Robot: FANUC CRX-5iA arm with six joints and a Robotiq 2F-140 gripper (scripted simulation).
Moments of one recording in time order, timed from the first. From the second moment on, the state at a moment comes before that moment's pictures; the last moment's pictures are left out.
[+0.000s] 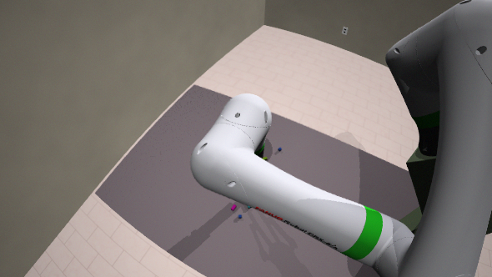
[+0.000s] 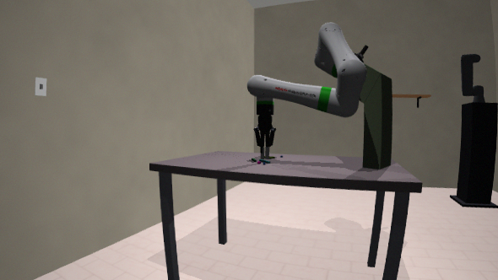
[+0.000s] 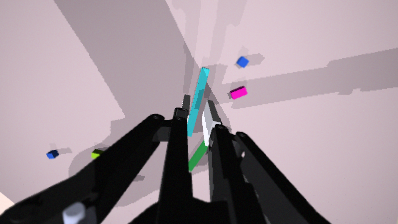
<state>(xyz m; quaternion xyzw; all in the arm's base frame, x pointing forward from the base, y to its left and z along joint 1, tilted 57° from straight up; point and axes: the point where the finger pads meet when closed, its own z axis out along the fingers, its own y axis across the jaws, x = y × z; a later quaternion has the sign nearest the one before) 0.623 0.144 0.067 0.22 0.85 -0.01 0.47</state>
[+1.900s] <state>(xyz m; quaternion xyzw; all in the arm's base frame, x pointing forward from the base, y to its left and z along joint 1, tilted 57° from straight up) 0.636 0.141 0.058 0.22 0.85 -0.01 0.47</state>
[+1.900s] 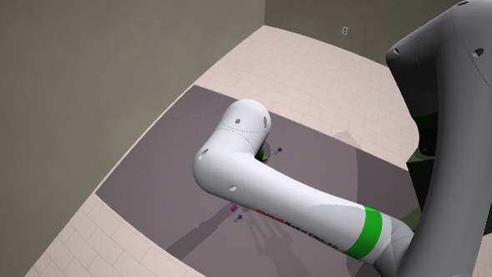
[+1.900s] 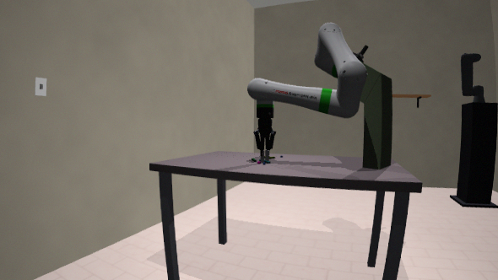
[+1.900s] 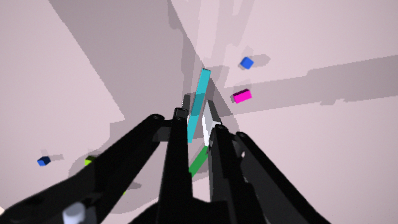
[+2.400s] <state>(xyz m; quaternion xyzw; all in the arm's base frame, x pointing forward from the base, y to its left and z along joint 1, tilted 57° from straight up) 0.636 0.141 0.058 0.22 0.85 -0.01 0.47</state>
